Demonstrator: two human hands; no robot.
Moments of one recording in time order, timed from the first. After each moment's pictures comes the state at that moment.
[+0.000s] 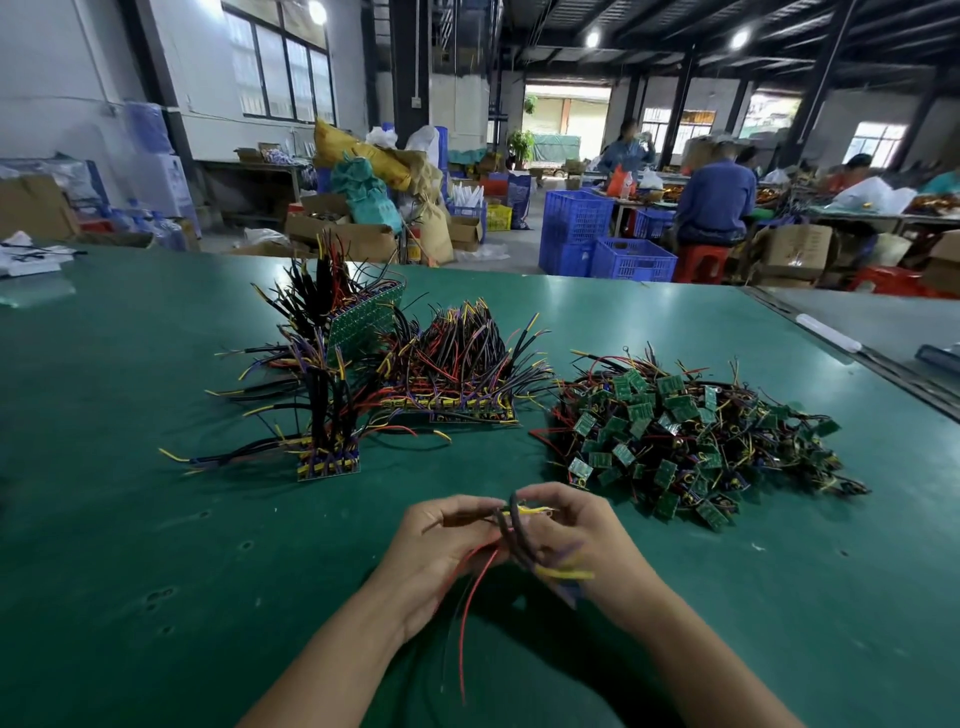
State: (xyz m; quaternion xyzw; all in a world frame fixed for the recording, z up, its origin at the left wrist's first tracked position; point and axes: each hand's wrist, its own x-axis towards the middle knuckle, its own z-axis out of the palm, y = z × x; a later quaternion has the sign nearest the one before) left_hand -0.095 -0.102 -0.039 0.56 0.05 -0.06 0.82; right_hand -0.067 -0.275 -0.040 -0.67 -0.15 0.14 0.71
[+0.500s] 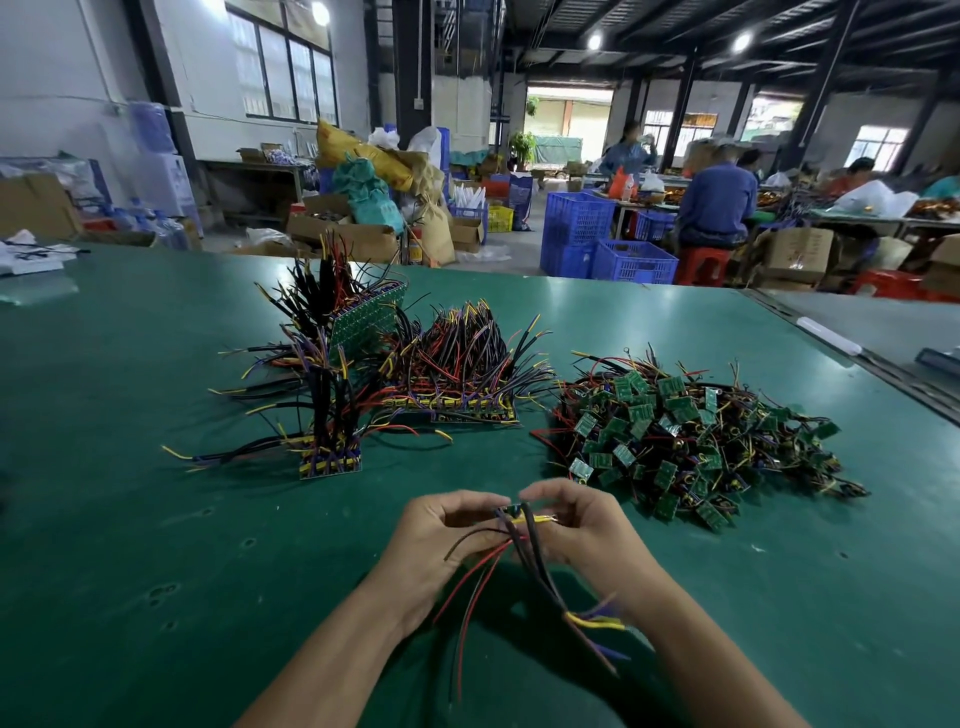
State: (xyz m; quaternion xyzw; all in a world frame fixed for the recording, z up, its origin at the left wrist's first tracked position) left_hand -0.107 -0.105 -0.025 0.62 0.01 -0.02 0.79; right_hand -0.067 -0.281 -0.033 -0.70 -0.18 0.11 0.68
